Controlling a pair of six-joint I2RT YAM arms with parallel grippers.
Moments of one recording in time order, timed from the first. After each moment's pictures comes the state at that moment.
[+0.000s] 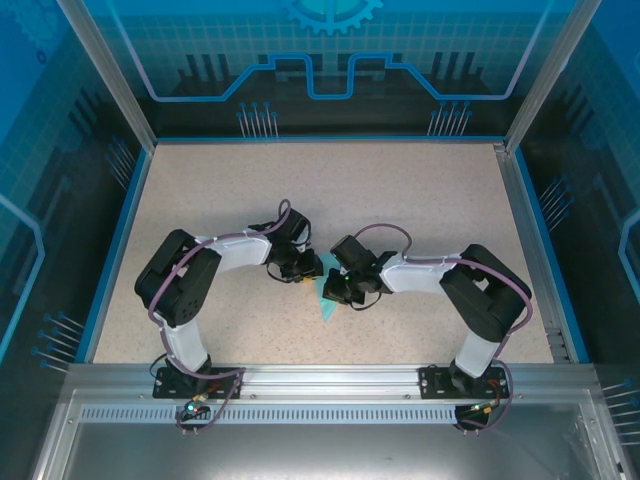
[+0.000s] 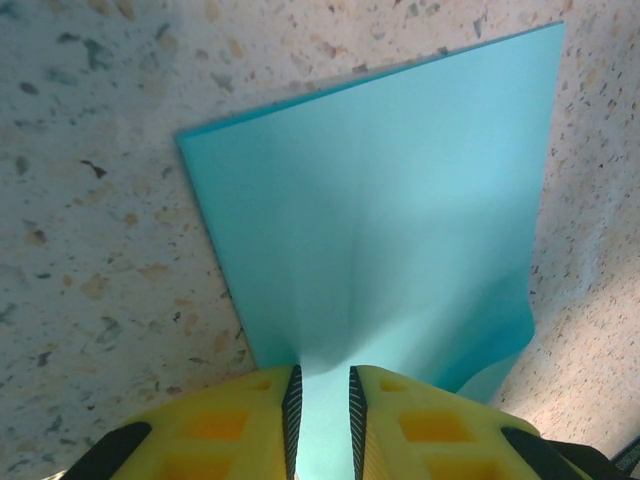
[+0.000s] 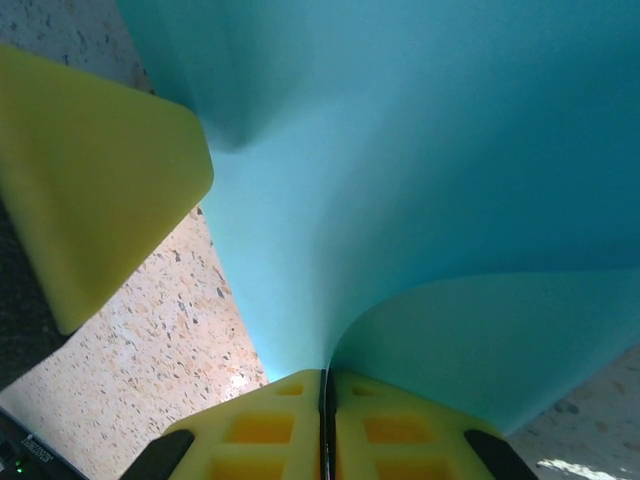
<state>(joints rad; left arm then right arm) -0.53 1.82 0.99 -0.37 0.42 -0.74 0.80 1.73 0.86 -0.21 -0.29 1.03</state>
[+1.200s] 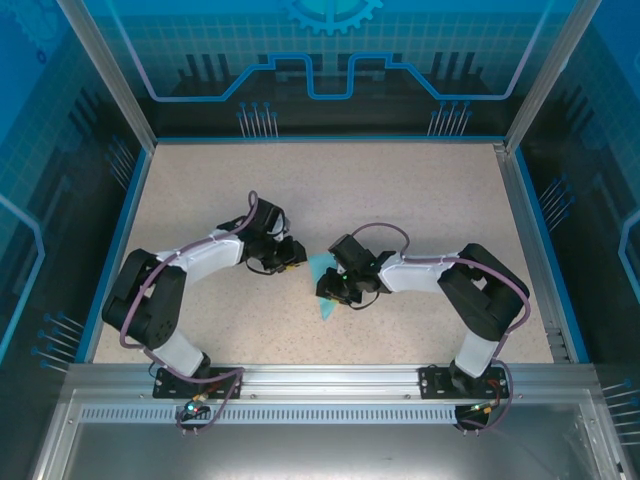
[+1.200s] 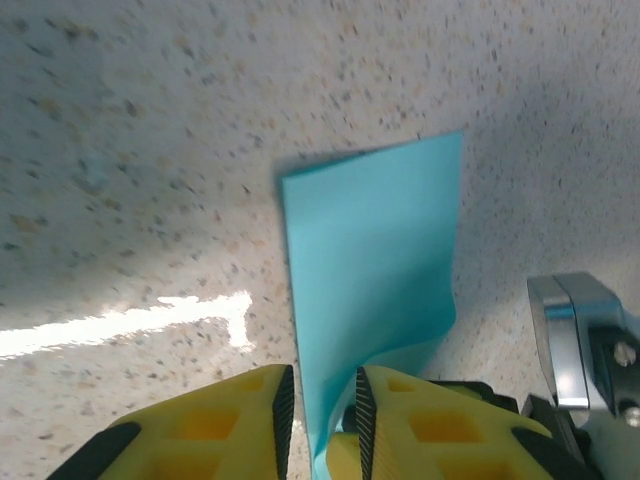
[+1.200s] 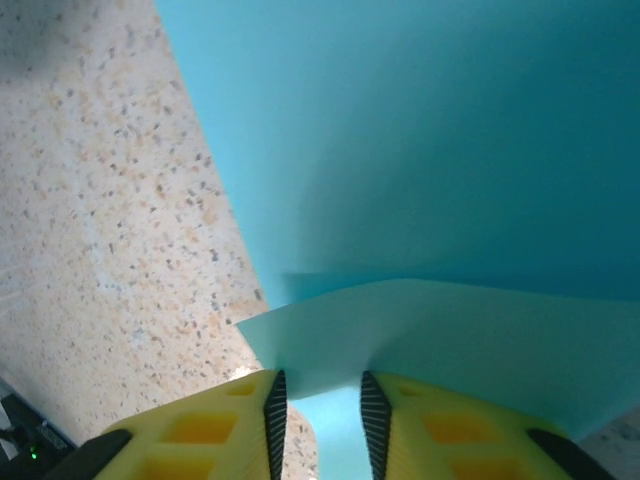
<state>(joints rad) -0.41 1.61 0.91 -0.39 0.44 -0.77 0.80 1.74 0.86 -0.18 -0.31 1.01</state>
